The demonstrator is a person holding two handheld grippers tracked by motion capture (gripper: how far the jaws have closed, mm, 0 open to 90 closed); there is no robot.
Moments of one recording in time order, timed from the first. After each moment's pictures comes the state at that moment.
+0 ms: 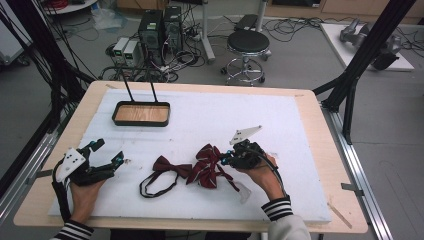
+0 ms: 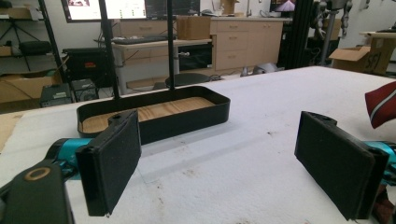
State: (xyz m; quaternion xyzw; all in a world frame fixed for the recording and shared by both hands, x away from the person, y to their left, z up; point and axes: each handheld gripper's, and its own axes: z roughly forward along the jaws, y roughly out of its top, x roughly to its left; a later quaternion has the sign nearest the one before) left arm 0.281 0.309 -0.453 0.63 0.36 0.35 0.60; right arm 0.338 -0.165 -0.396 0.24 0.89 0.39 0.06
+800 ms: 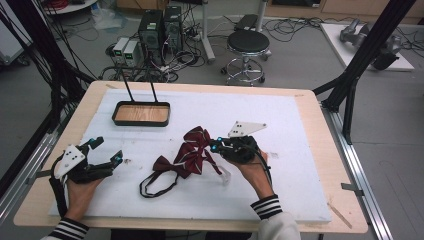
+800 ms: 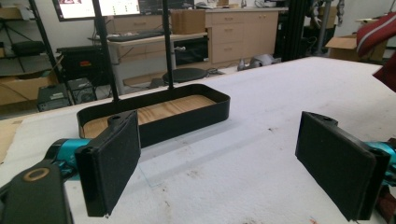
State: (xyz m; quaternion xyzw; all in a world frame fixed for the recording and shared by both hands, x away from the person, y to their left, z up) left arm 0.285 0.313 -0.443 0.65 0.34 0.34 0.59; right arm 0.335 -0.147 -0.372 0.23 0.82 0.51 0.11
